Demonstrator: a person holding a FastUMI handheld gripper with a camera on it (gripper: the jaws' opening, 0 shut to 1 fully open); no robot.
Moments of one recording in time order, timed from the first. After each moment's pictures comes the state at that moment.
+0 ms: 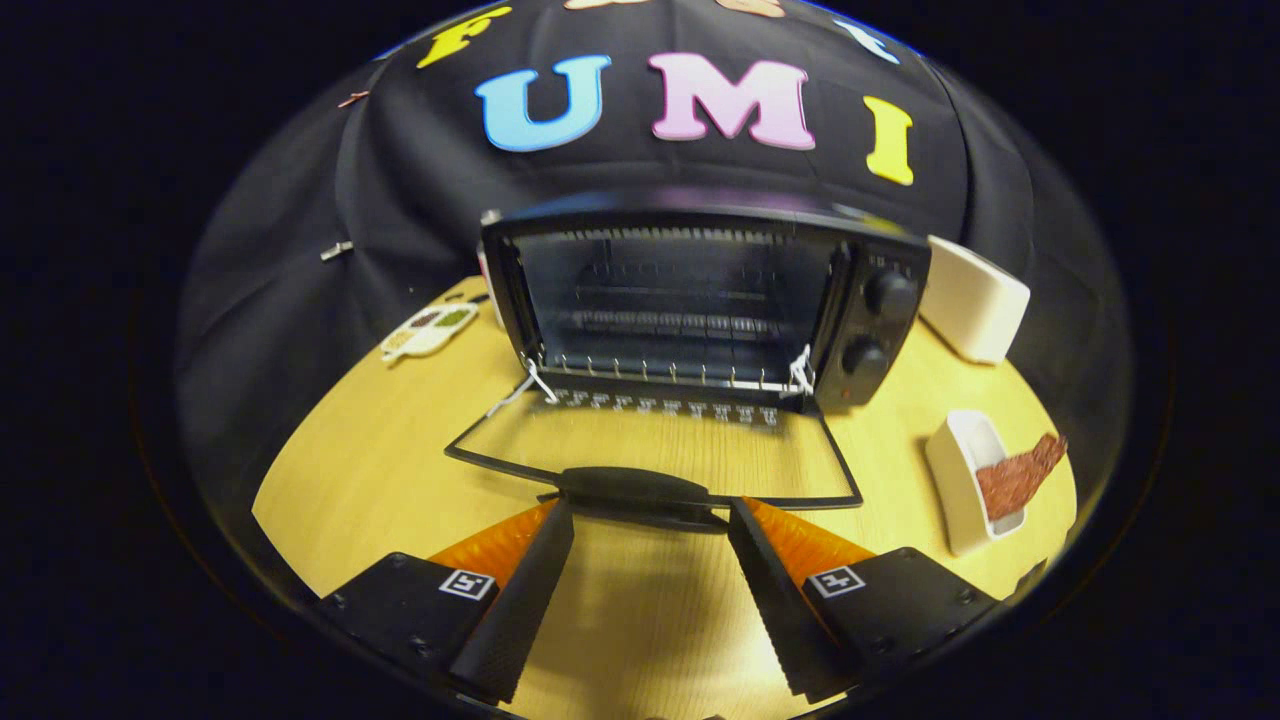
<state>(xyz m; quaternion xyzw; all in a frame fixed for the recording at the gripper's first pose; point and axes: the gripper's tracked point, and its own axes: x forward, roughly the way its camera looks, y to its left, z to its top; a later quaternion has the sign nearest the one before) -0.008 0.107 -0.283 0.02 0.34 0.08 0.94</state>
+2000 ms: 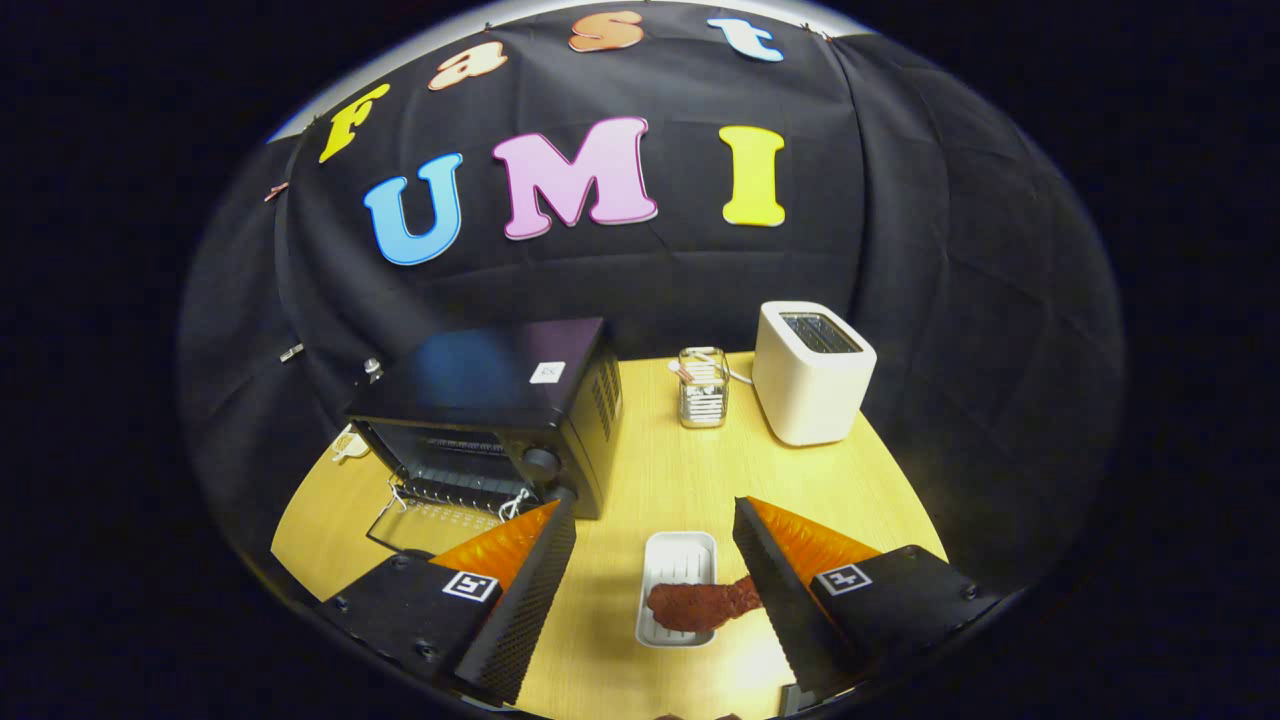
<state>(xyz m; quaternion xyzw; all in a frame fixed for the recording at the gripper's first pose) 0.042 -0.175 -0.139 0.07 0.29 0.05 0.95</state>
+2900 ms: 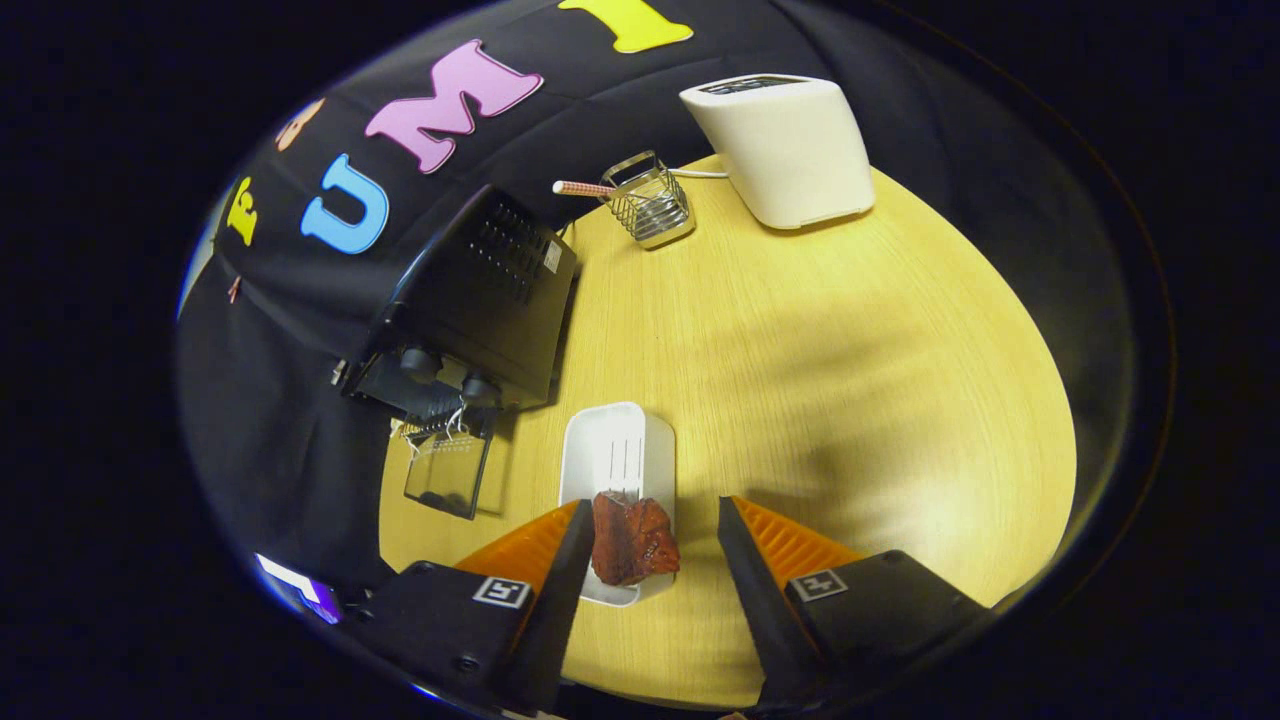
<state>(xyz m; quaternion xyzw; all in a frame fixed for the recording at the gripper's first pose) 0.035 -0.225 -0.279 0.27 0.48 0.13 0.83</state>
